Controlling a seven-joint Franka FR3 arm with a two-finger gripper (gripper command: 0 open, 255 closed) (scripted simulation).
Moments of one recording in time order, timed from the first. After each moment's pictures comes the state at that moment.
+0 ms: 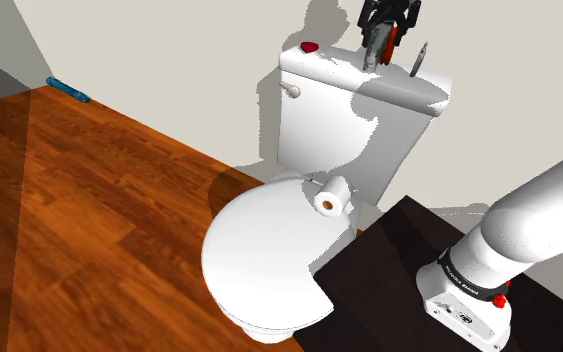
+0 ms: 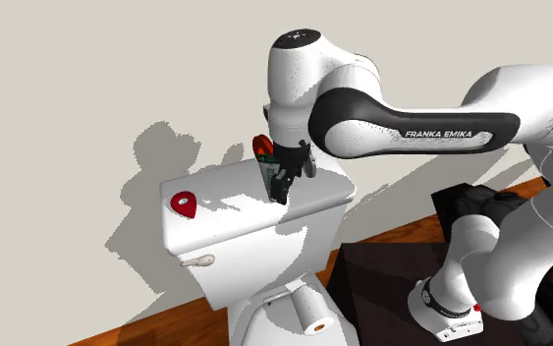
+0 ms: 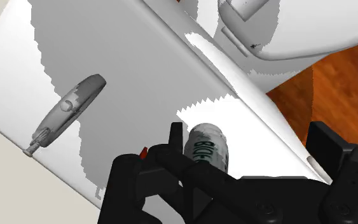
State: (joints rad) arm -0.19 -0.18 -0.02 -1.77 -0.05 1.59 0.23
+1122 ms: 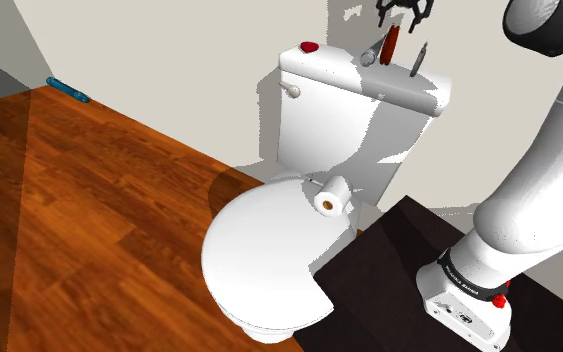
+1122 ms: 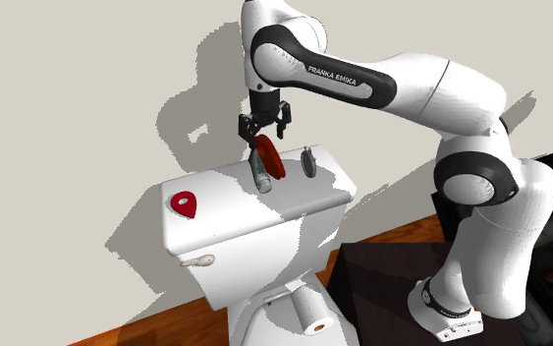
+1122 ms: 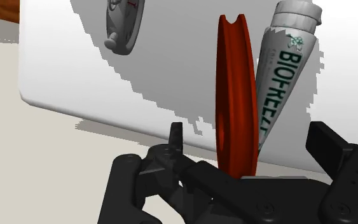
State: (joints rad) arm -0.37 0.27 -0.18 -1.16 0.10 1.39 0.45
